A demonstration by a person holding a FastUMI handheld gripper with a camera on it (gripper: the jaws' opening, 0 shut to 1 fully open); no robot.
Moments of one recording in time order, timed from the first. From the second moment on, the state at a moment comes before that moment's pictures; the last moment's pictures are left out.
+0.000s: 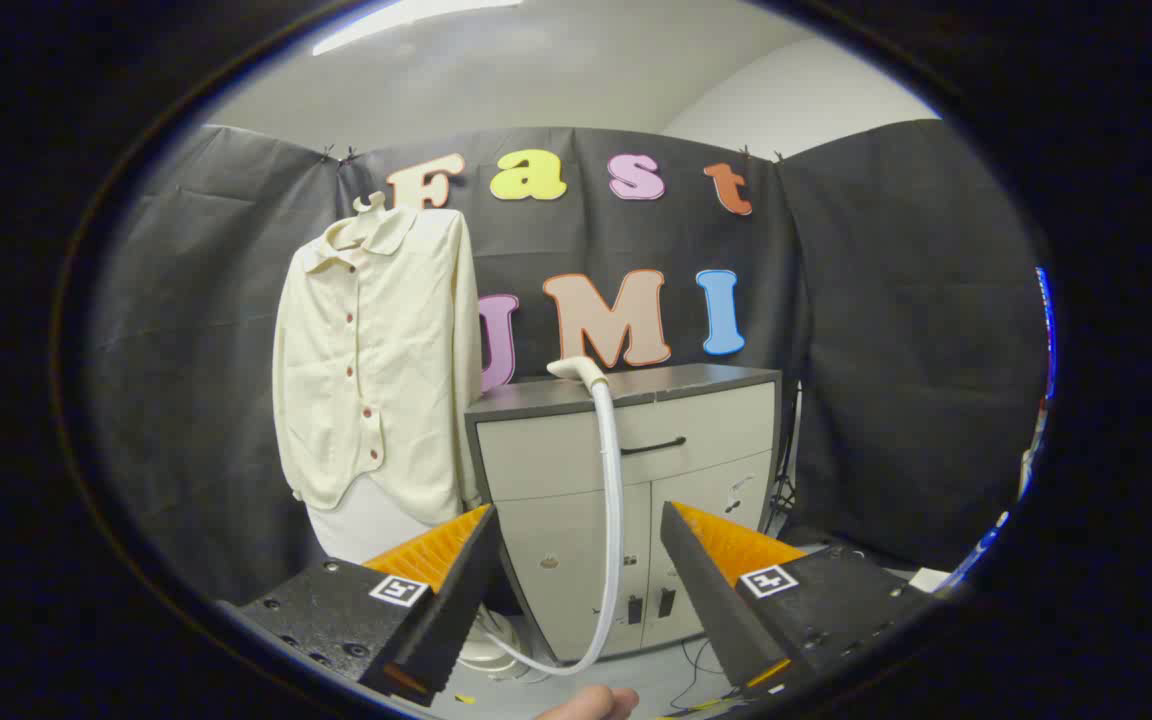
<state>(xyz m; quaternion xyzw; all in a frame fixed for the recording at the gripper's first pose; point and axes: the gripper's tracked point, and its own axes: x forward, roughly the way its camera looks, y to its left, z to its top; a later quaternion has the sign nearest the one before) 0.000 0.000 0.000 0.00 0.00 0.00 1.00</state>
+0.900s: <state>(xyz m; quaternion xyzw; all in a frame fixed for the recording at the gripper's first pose) 0.005 0.022 0.006 0.01 0.01 0.04 1.00</state>
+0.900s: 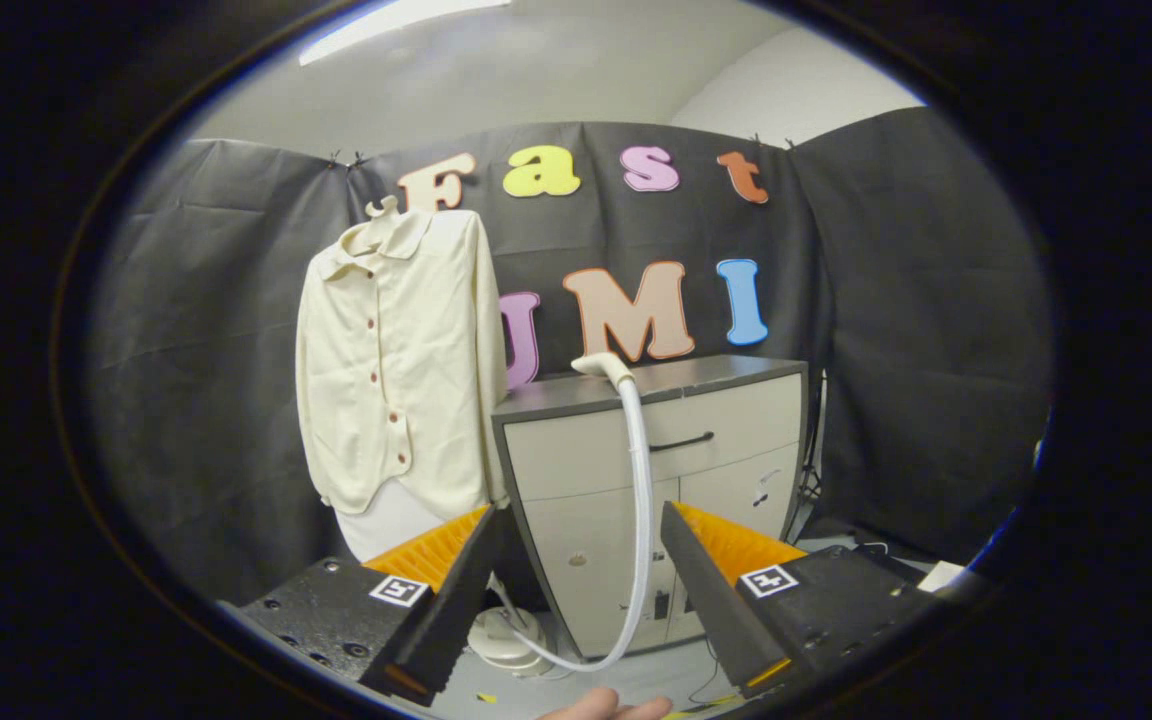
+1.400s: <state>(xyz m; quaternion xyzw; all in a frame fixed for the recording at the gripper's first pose) 0.101 0.010 0.033 0.00 0.01 0.02 1.00</state>
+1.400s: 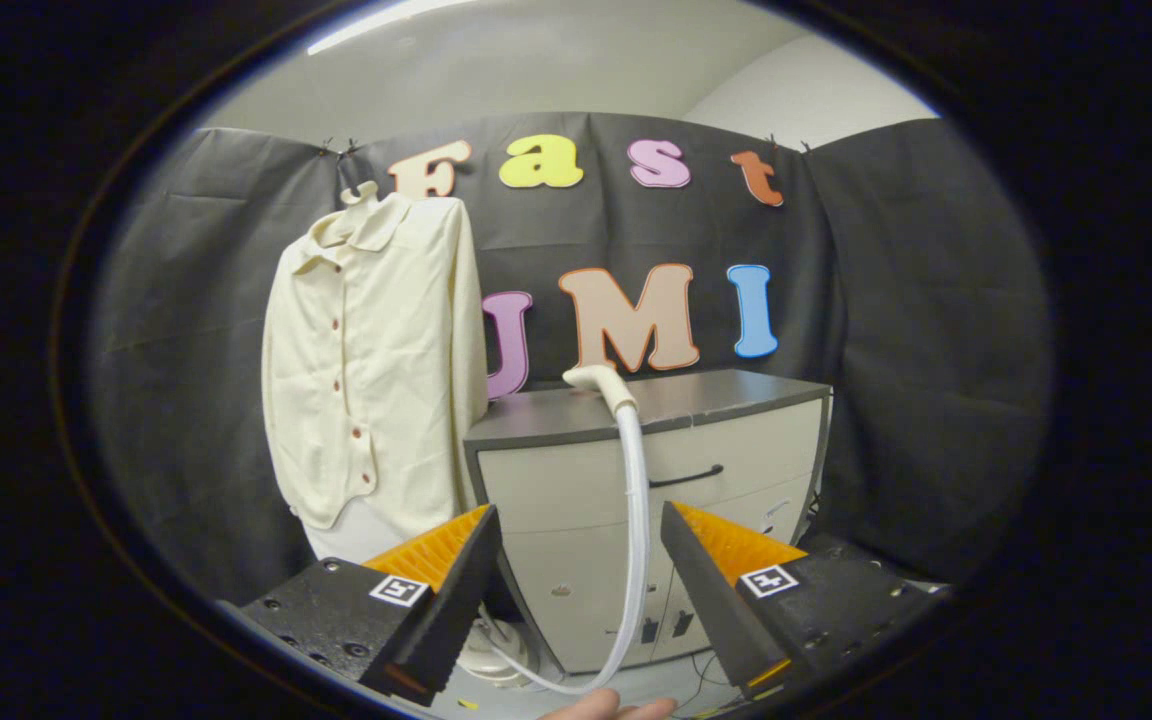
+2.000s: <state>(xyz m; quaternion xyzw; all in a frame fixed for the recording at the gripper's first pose) 0.287 -0.021 0.094 -0.01 0.04 -0.02 1.00</state>
